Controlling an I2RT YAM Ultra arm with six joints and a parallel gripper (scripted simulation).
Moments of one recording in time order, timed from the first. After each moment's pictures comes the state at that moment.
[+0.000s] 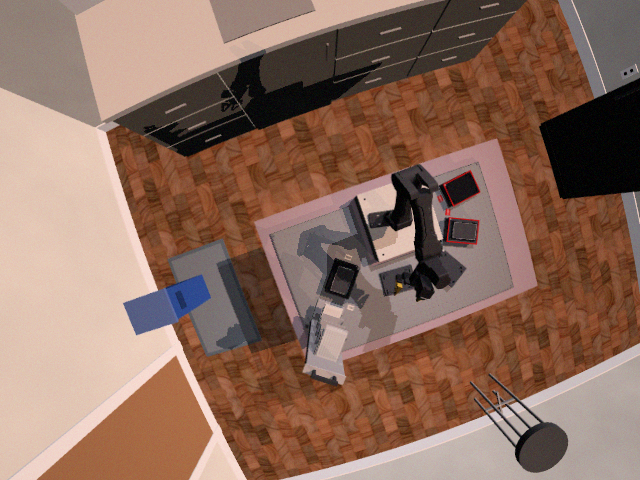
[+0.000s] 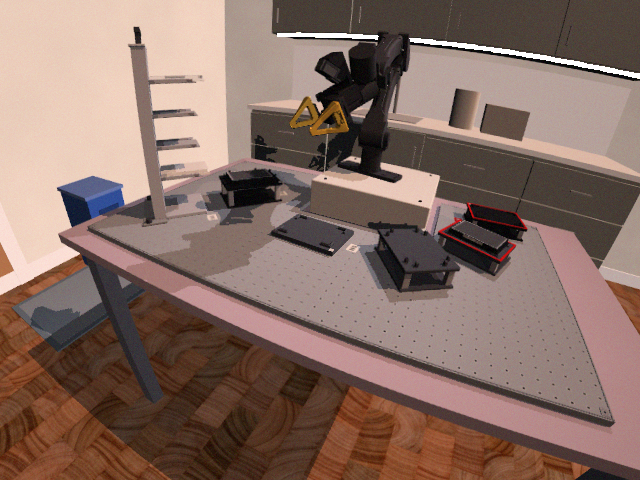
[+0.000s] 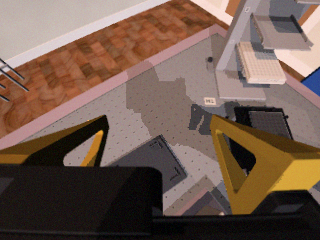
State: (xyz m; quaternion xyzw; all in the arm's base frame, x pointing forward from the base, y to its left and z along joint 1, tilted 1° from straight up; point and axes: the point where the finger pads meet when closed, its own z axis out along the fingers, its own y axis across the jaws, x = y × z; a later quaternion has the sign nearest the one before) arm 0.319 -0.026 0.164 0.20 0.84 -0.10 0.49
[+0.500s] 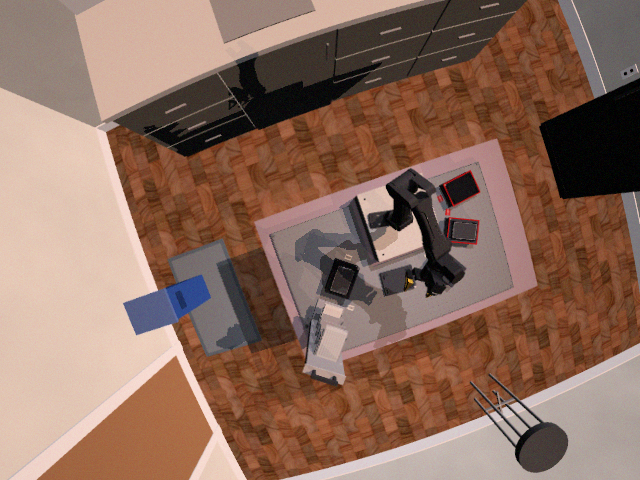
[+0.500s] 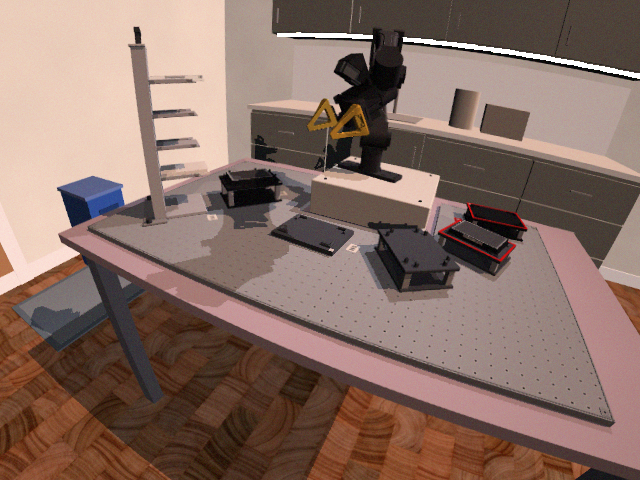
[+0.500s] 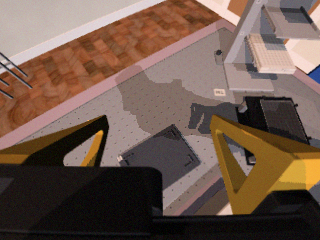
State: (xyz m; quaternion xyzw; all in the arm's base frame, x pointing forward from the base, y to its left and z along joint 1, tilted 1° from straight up) arm 0.309 0.017 0.164 0.20 0.84 -0.10 0.49
